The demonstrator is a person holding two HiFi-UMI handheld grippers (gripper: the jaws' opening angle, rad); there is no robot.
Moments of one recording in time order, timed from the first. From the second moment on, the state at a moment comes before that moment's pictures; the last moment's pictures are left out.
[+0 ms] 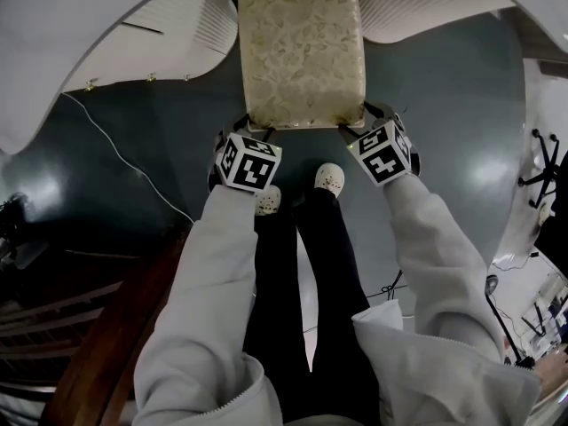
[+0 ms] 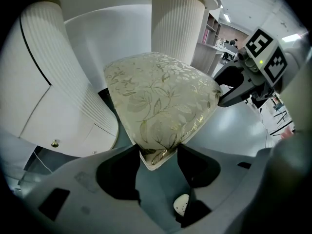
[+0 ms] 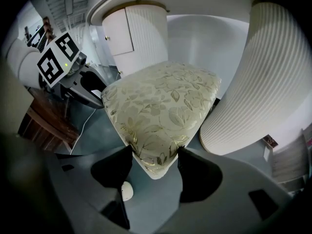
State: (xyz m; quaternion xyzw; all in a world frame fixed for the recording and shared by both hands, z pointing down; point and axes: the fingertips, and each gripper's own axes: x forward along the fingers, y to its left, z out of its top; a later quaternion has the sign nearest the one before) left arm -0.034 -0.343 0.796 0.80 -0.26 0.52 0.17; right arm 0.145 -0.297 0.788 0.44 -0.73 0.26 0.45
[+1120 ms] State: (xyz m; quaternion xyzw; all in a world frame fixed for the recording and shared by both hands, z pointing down) left arm -0.015 -0.401 0.775 0.79 -0.31 0.50 0.16; right arm 0.166 -0.363 0.765 0.45 -0.73 0.24 0.45
